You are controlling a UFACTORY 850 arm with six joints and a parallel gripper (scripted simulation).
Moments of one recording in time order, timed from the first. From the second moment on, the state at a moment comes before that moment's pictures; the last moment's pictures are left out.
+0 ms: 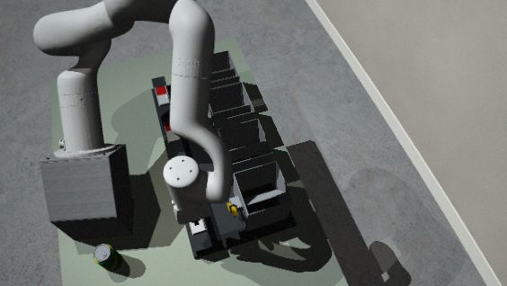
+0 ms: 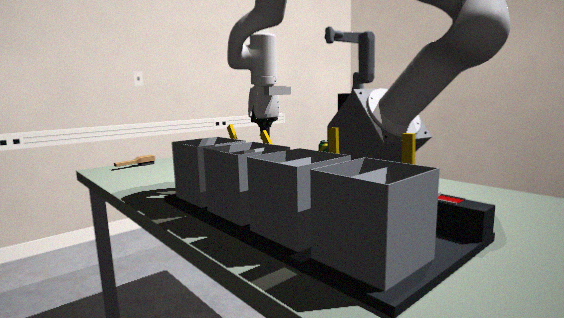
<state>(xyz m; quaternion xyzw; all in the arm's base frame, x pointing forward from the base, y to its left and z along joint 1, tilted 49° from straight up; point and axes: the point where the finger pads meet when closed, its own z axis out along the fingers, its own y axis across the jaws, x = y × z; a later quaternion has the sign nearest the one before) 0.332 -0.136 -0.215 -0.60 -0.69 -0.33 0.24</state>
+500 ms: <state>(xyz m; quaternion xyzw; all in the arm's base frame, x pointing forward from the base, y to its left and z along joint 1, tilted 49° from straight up) 0.339 -0.157 -0.243 -0.60 -0.69 -0.33 0.24</state>
